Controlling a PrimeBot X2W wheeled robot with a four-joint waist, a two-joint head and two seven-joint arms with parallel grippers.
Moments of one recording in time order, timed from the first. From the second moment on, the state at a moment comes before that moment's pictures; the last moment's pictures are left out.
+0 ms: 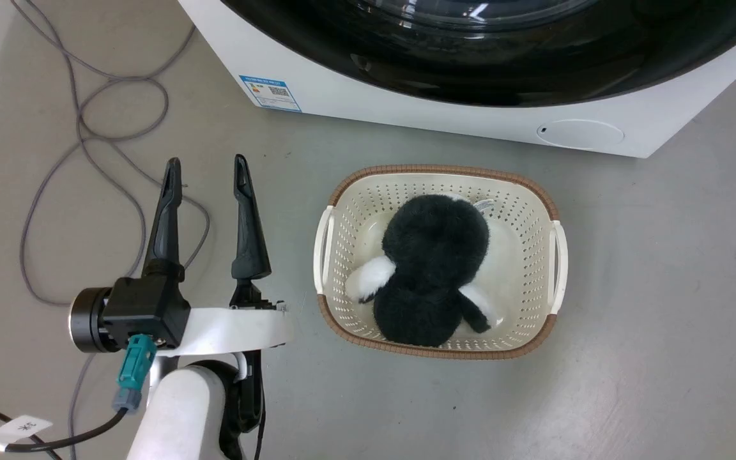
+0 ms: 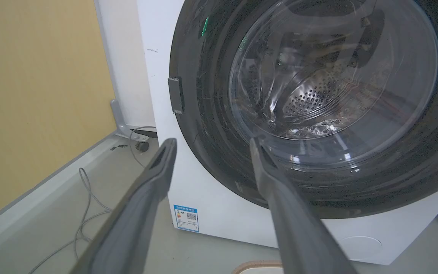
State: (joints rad) left arm -0.27 0.05 -0.17 -0.09 -0.15 0.22 -0.25; right arm -1.06 -0.40 0.00 0.71 1.57 0.13 0.32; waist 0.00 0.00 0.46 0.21
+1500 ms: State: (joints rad) left arm -0.07 0.05 -0.10 0.01 -0.11 0.15 -0.26; right arm -0.35 -0.20 0.25 0.21 1.61 0.13 0.64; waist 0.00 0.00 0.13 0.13
